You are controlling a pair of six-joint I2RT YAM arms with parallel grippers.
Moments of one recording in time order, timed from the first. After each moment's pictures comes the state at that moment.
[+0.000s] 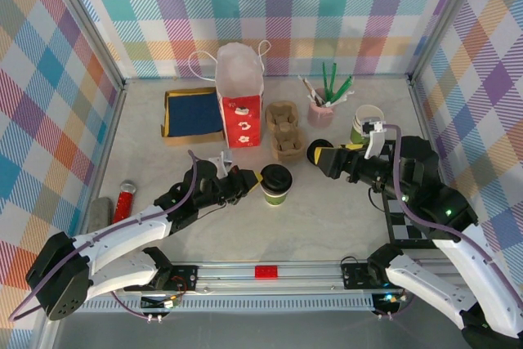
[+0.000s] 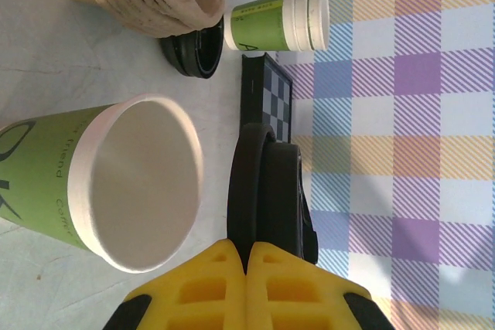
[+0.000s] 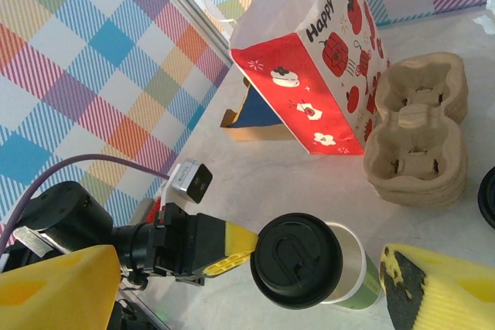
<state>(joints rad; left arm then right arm) -0.76 1.05 0.53 0.19 0.25 -1.30 0.62 0.73 1.12 -0.69 -0.18 0.56</state>
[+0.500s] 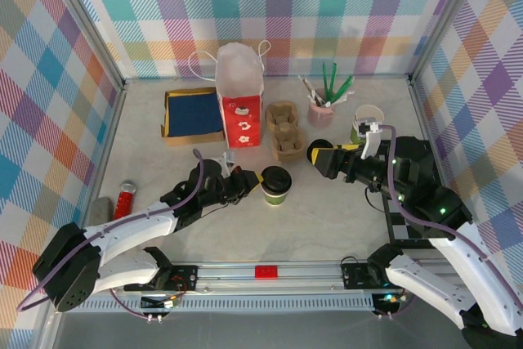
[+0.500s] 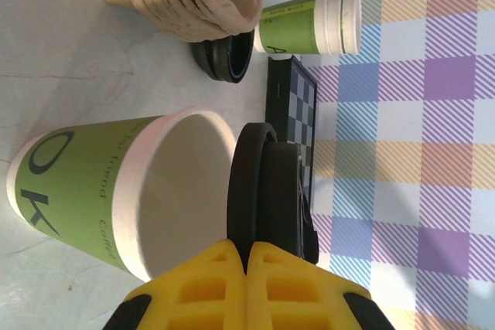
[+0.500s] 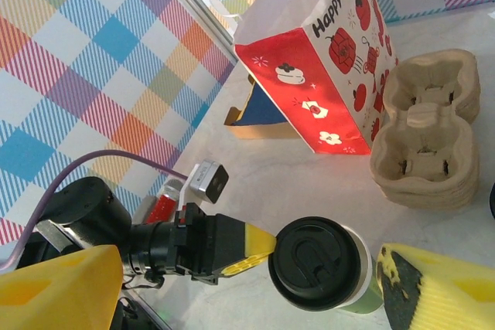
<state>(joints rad) -0.74 1.14 0.52 0.23 0.25 -1.28 0.62 0.73 1.08 -0.65 -0.20 0.56</state>
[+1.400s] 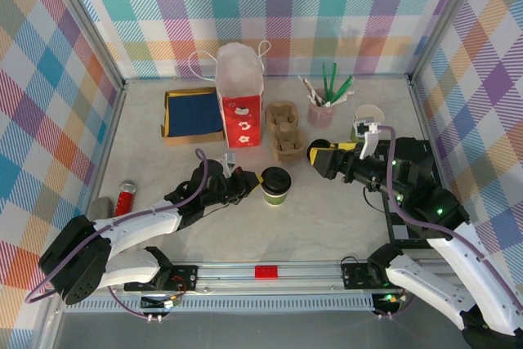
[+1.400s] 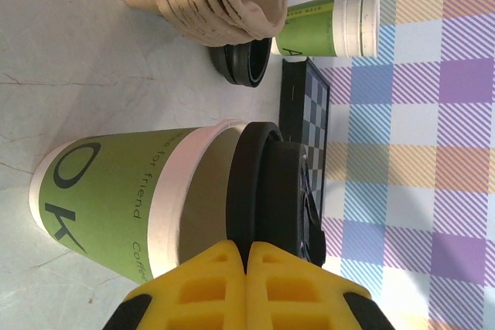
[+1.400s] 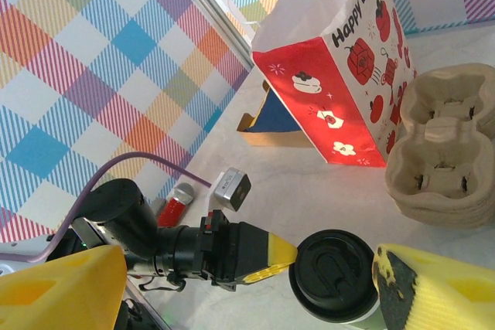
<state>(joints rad) -0.72 1.19 0.49 0.29 0.27 -1.27 0.62 0.72 1.05 -0.58 -0.22 0.55</state>
